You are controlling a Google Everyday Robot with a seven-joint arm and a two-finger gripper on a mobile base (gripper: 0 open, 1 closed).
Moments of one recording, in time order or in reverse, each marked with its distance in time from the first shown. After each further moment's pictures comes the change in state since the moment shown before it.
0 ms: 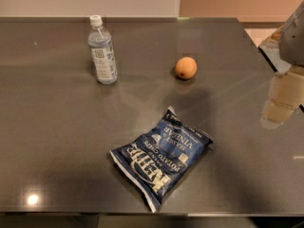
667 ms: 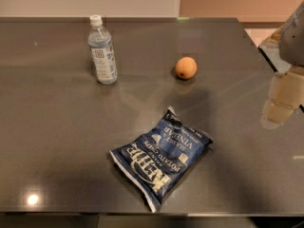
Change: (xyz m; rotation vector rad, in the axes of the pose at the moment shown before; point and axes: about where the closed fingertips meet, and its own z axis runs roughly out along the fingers) arm 0.000 0.000 0.000 0.000 0.000 0.000
